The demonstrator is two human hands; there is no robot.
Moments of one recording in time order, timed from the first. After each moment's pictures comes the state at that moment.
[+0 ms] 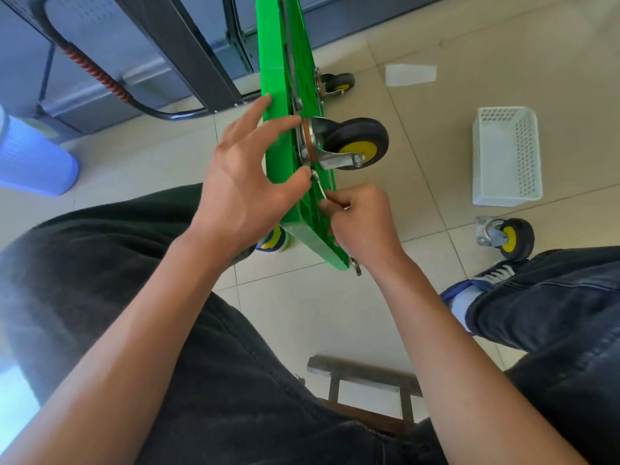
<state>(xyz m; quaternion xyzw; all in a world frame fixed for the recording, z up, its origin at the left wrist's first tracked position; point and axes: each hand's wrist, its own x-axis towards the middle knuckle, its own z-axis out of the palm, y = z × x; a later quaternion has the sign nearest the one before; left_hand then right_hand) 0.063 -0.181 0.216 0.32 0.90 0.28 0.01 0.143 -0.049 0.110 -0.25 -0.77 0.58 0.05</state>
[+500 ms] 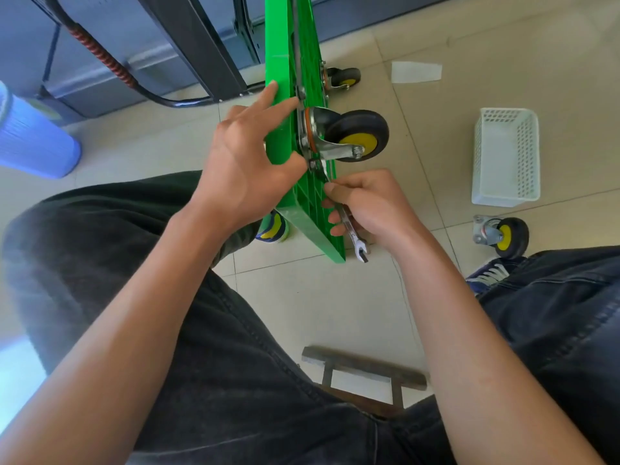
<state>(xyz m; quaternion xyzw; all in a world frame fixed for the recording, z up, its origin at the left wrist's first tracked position) 0.061 -0.185 0.220 0.31 0.91 0.27 0.03 0.146 -0.032 0.140 -0.28 -0.62 0.73 -0.08</state>
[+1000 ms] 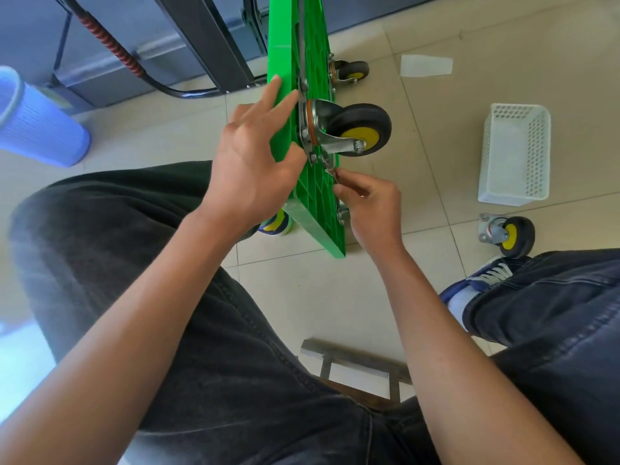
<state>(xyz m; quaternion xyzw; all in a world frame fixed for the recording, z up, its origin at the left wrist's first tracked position) 0.077 -0.178 0.214 0.28 0.92 0.25 0.00 0.151 -0.044 0.079 -0.25 -0.67 0.68 0.14</state>
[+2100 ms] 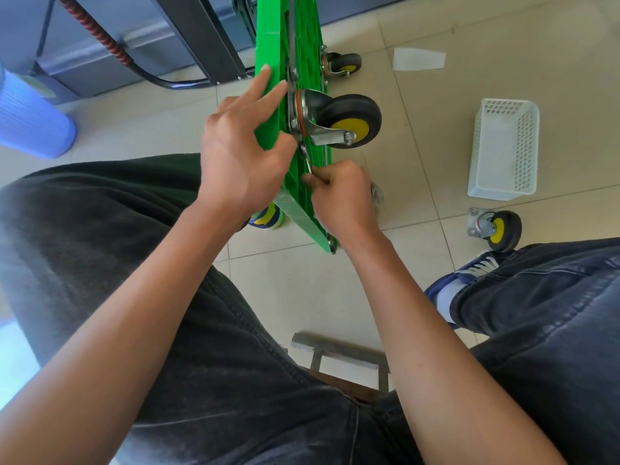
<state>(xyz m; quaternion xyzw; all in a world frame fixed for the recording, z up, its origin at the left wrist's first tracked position) 0.082 -0.172 0.208 0.26 0.91 0.31 -0.05 0.140 -0.059 0.116 -0.23 -0.81 0.53 0.05</state>
